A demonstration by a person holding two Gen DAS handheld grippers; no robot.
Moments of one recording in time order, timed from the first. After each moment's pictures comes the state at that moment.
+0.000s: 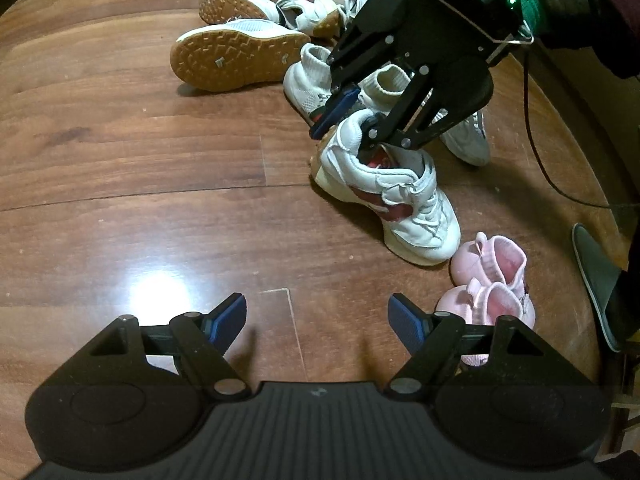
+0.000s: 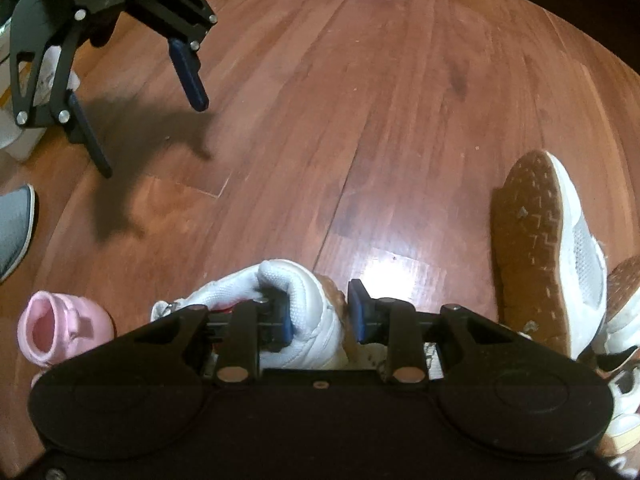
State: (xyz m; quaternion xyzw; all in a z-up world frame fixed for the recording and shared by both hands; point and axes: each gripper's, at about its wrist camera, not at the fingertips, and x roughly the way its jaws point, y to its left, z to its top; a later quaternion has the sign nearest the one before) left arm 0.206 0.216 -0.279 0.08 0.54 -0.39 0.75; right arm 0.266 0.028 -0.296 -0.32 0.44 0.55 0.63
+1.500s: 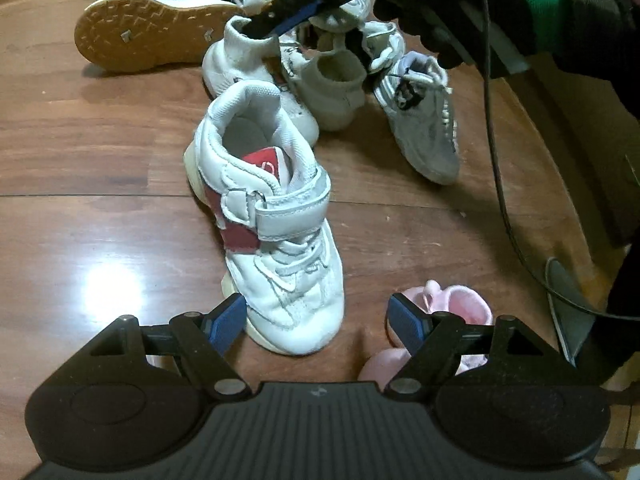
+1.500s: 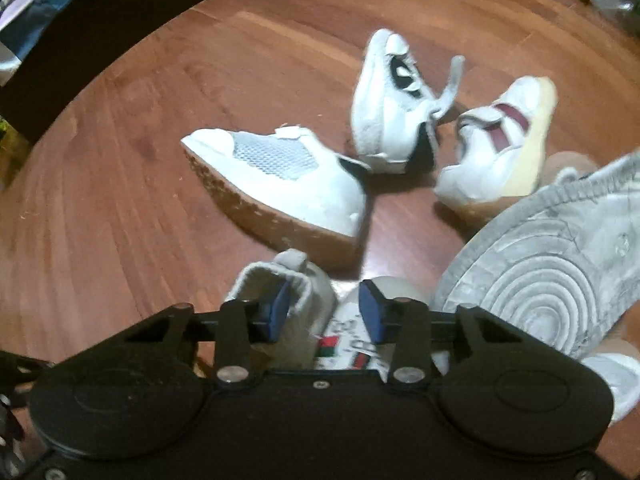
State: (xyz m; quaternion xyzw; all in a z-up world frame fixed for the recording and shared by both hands) left arm 0.202 0.136 -0.323 0.02 0.56 -0.40 0.73; right arm 0.341 -0.072 -0.283 -0.02 0.54 0.23 0.81
